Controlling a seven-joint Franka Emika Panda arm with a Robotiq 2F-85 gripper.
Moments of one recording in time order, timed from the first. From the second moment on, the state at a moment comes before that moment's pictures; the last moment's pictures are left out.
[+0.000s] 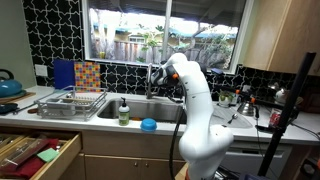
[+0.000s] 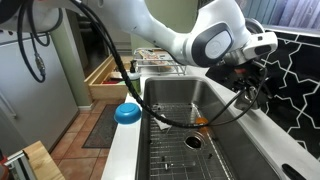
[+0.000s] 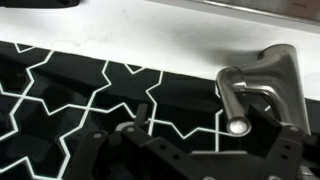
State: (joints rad) arm -0.35 0.50 -0.37 -1.55 -0.08 2.69 0.14
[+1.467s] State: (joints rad) arm -0.25 0.27 -0.46 -1.80 -0.27 2.38 0.28
